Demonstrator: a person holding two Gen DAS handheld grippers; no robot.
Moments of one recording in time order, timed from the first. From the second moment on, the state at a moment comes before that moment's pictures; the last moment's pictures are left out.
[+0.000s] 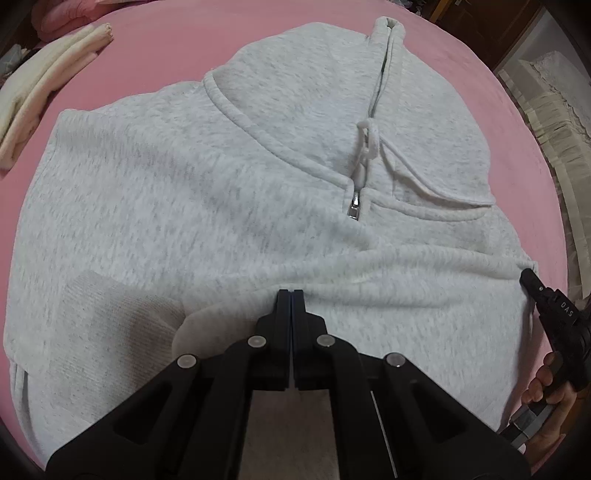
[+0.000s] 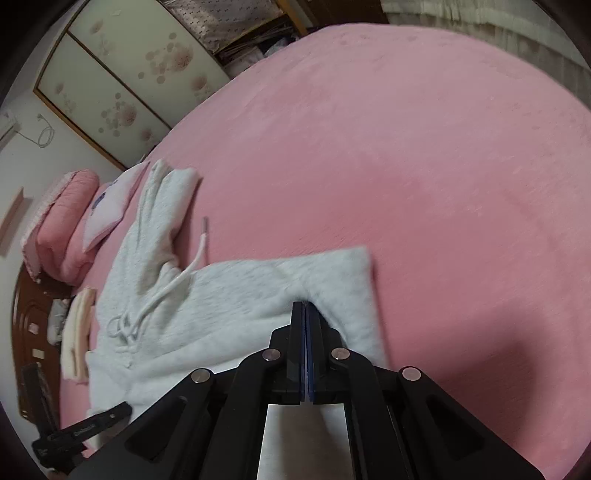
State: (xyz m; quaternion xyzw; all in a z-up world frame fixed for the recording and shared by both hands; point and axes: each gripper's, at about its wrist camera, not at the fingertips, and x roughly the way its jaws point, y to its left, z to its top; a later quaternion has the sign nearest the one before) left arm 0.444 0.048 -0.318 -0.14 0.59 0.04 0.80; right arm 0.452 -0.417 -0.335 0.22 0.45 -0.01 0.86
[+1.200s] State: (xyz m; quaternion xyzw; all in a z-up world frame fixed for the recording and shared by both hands) left arm 0.257 0.065 -0.238 -0.19 0.63 0.11 0.75; right arm 0.207 -0.373 -0.322 0.31 0.58 -0.11 0.74
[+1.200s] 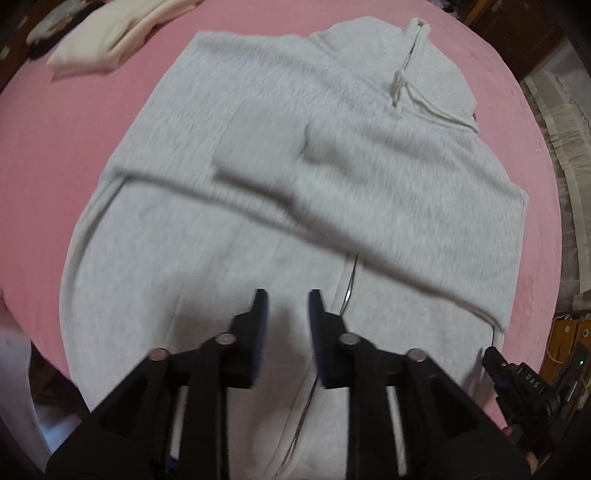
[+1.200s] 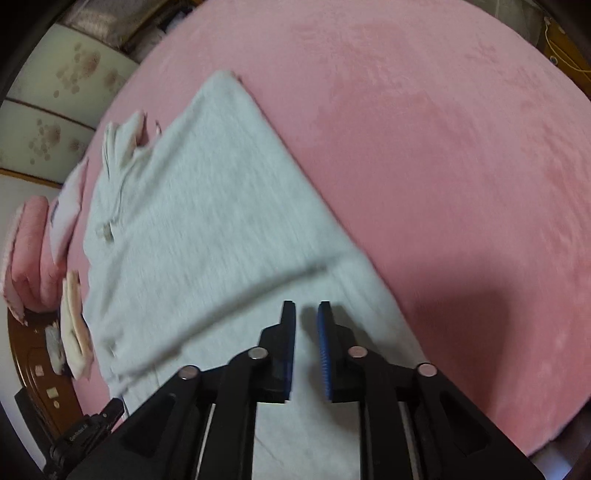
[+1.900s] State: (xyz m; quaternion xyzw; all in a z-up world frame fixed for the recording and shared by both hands) left arm 0.223 0.067 -0.095 -0.10 0.74 -0.03 0.67; right arm 0.205 -0.200 -0.195 0.17 0.72 -0.02 0.67
